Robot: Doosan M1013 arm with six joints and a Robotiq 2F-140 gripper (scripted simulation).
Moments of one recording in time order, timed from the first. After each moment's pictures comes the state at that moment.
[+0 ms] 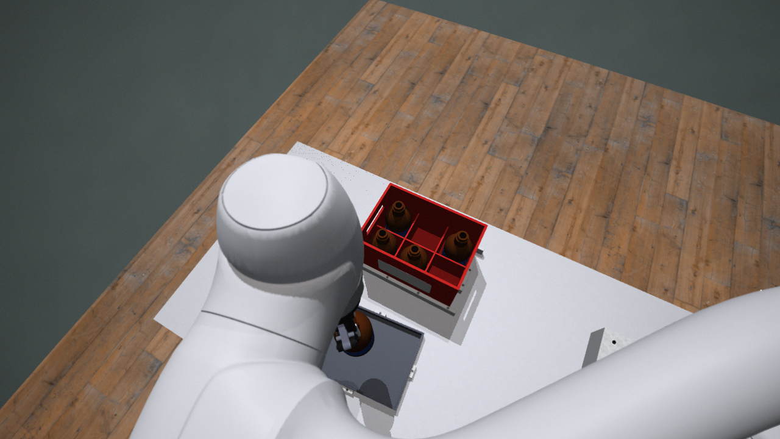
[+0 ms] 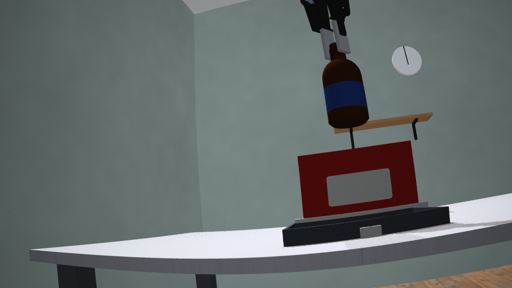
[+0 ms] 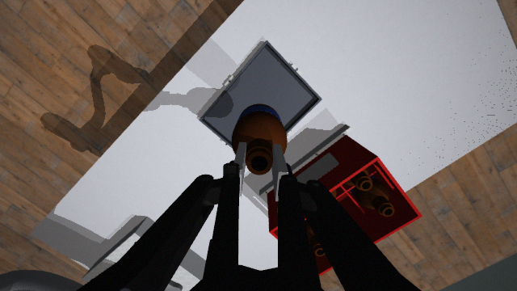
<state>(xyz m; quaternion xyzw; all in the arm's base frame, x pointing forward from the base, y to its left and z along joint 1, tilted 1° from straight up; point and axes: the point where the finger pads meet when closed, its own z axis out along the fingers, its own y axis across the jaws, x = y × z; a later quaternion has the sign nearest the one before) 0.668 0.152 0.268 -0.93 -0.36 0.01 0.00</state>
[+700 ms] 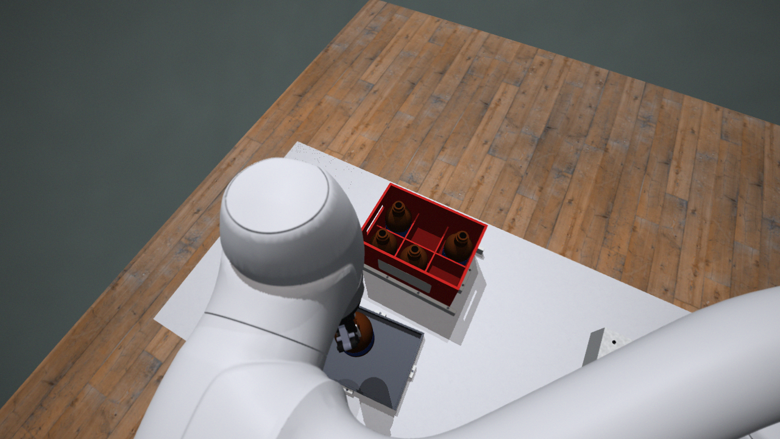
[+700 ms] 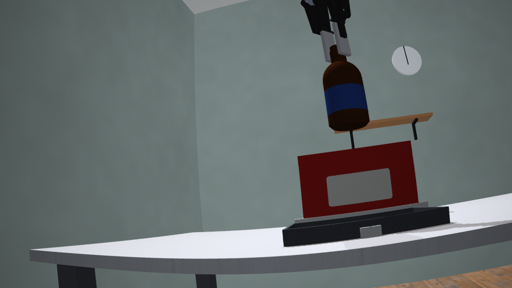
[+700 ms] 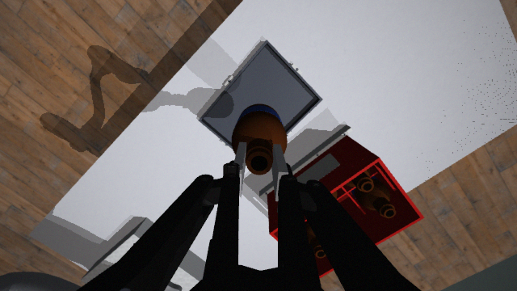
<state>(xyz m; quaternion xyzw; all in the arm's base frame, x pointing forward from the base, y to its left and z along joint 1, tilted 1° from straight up) 0.668 0.152 0.263 -0.93 -0.36 0.01 0.00</state>
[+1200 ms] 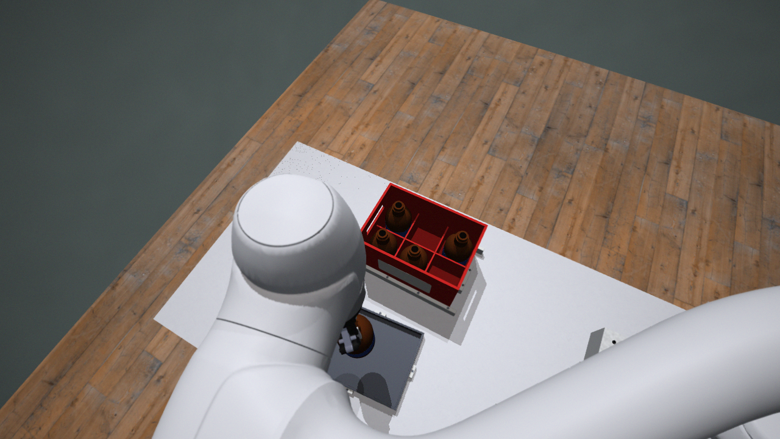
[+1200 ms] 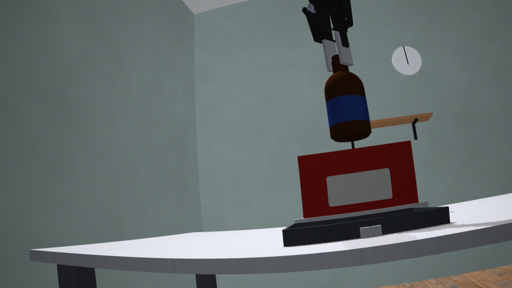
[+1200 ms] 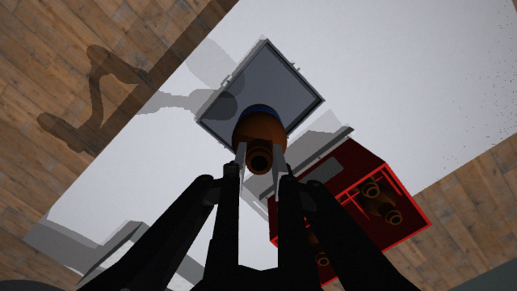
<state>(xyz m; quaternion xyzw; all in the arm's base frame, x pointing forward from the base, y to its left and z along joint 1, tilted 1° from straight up) 0.667 0.152 0.243 -0.93 -0.36 0.01 0.00</state>
